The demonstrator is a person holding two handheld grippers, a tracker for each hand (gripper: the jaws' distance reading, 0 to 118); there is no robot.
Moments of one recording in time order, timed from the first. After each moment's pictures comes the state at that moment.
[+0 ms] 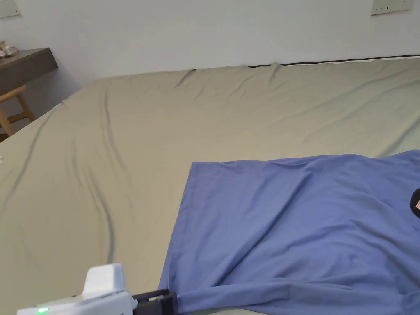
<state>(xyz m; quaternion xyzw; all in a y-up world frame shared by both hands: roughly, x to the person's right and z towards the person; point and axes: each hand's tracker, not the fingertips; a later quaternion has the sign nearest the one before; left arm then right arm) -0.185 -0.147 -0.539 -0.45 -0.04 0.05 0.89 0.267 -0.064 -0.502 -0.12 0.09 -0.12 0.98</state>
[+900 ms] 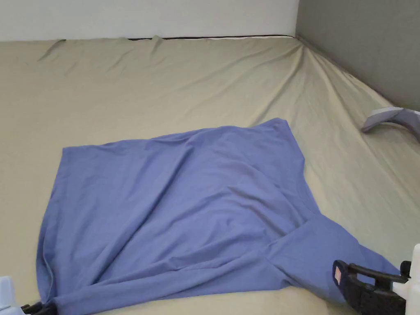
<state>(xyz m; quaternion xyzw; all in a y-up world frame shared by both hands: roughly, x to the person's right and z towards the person) -0.170 -0.172 -0.577 -0.46 -0.09 0.02 0.88 0.324 -0.153 -0.410 -0.31 -0.11 -0.09 0.94</state>
